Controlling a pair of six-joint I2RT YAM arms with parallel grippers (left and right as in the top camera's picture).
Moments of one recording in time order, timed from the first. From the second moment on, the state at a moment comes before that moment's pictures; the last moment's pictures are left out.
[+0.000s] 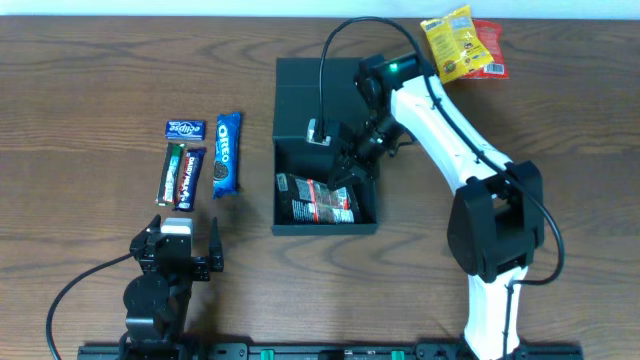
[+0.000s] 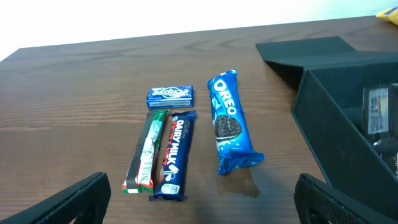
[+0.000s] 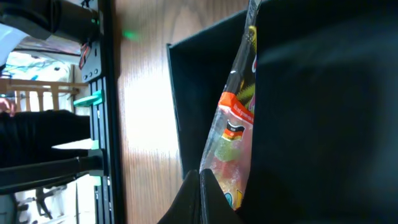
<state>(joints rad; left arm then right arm) -0.05 0.01 0.13 -0.42 -0.02 0.07 0.41 2.14 1.84 -1.49 -0.73 -0.92</state>
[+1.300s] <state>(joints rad) -0.05 0.01 0.13 -0.42 -0.02 0.07 0.51 2.14 1.74 -1.10 -0.35 -0.55</state>
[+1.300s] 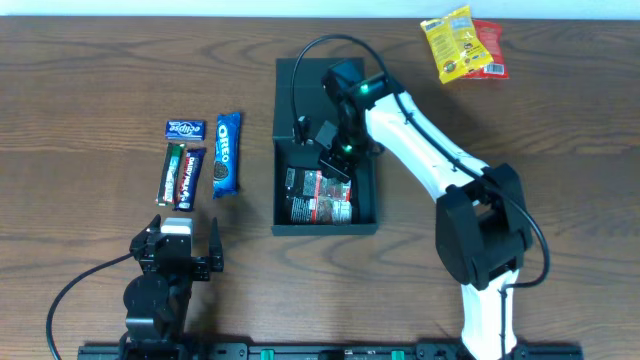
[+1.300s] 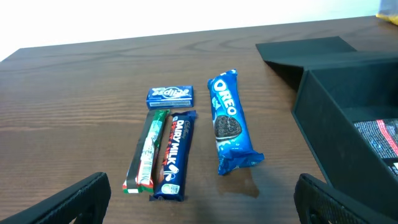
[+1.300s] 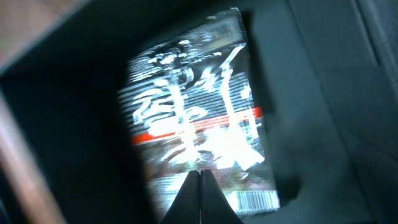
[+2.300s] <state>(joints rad) -0.05 0.01 0.13 -0.42 -0.02 0.07 0.51 2.14 1.54 -0.82 -0.16 -0.34</state>
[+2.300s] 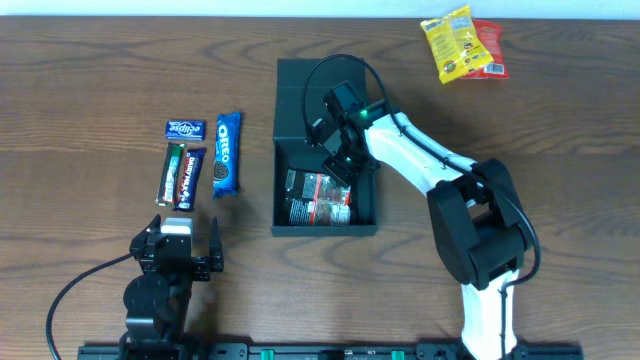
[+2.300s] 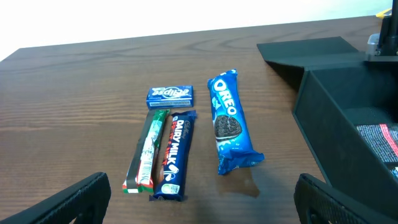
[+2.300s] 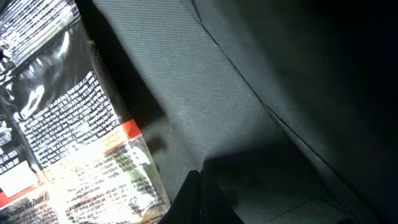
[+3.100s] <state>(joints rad) -0.05 0.01 0.13 -0.42 -0.02 0.07 0.49 1.96 1.91 -0.85 -0.18 -0.32</state>
